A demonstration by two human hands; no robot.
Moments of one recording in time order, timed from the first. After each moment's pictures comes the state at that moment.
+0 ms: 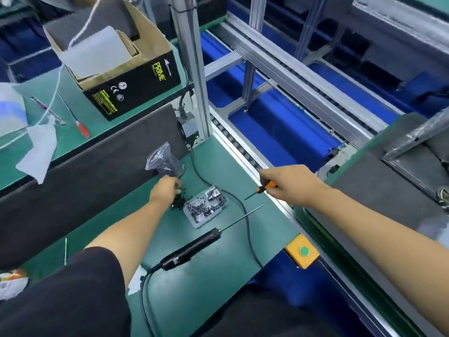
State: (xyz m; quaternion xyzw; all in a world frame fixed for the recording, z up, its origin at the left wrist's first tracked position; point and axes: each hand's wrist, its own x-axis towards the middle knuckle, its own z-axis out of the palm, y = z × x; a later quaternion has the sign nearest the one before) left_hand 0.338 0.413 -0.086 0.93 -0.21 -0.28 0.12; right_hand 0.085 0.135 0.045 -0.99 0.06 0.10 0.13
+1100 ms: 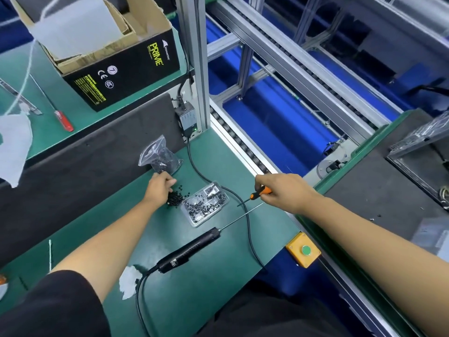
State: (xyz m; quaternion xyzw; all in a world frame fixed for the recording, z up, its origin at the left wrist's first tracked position) left_hand 0.356 0.426 -0.120 0.91 -0.18 -0.28 0.26; right_hand 0.105 0.151 0.005 -0.97 0.08 0.14 0.16
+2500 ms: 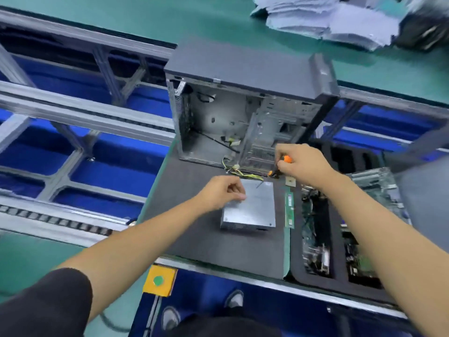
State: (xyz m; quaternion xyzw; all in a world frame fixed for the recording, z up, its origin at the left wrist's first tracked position) left_hand -0.120 -0.020 0.018 0.52 -0.65 -0.49 0.27; right_hand -0.359 -0.080 0.142 -0.82 0.55 -0.03 0.14
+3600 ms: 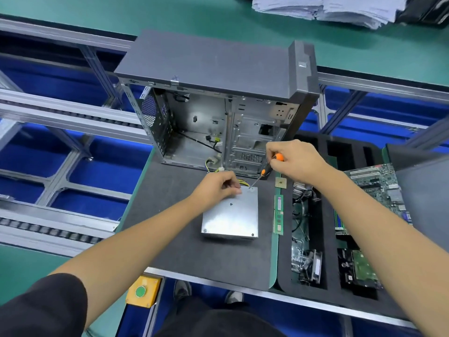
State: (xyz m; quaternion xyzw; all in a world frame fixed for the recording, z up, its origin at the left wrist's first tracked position) left_hand -0.165 -0.069 0.004 0.53 -0.68 -0.41 0.28; right_hand -0.405 -0.129 0.128 -0.86 0.49 -0.03 0.16
